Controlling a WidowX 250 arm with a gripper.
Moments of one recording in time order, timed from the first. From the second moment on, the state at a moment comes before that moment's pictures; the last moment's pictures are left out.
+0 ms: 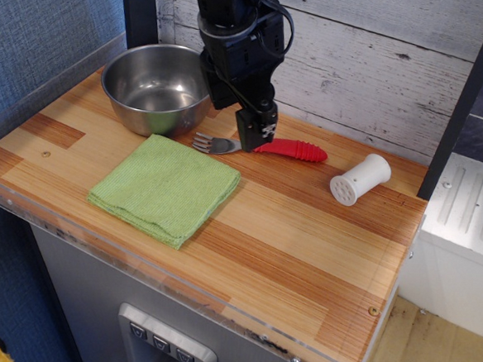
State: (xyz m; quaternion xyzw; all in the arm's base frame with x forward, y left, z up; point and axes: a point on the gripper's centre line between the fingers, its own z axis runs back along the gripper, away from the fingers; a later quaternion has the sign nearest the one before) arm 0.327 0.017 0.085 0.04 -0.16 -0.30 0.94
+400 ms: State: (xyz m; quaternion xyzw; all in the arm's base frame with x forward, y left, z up) arm 0.350 0.029 0.065 0.00 -0.11 -0.45 0.89
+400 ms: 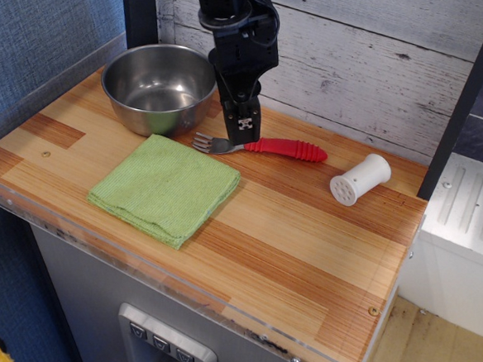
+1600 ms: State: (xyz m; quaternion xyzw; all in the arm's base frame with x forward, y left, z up) arm 0.375 0.018 0.021 0.03 -0.04 -0.56 0.83
